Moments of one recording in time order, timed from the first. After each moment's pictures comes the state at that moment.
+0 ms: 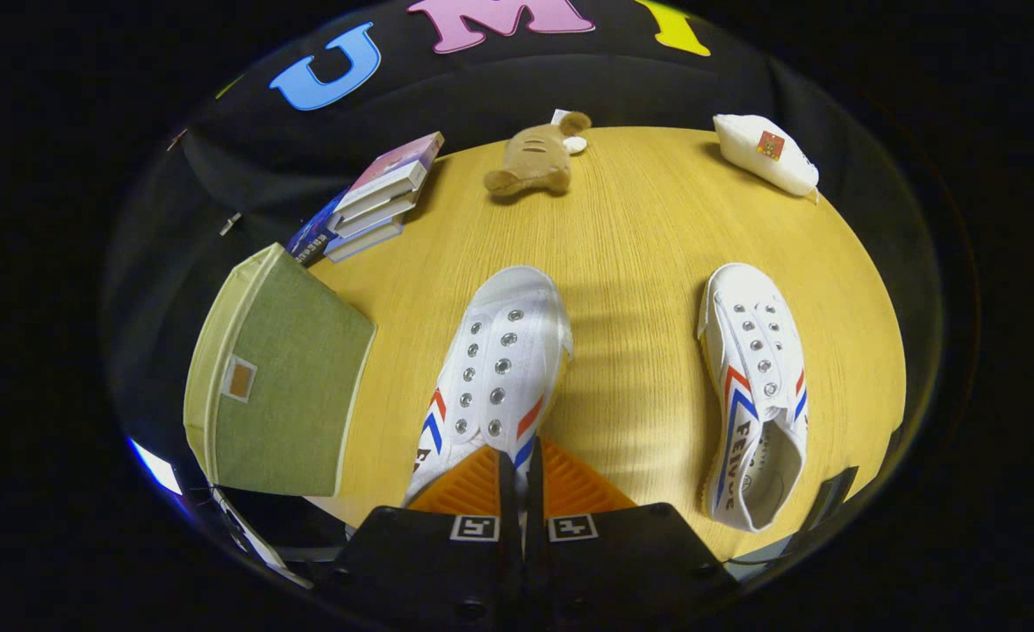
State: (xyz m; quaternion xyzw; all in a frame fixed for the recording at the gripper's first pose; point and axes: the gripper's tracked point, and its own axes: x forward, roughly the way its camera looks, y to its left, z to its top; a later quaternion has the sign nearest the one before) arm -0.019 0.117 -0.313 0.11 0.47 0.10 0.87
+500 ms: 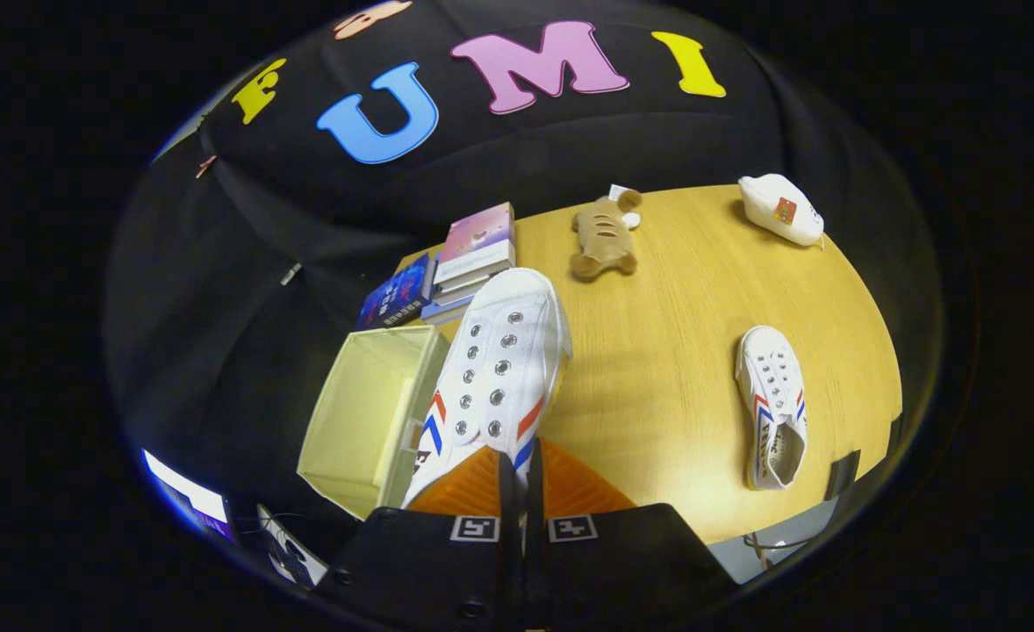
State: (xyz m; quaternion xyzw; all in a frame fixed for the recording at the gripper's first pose) arm -0.033 0.213 -0.165 0.17 0.40 0.14 0.89
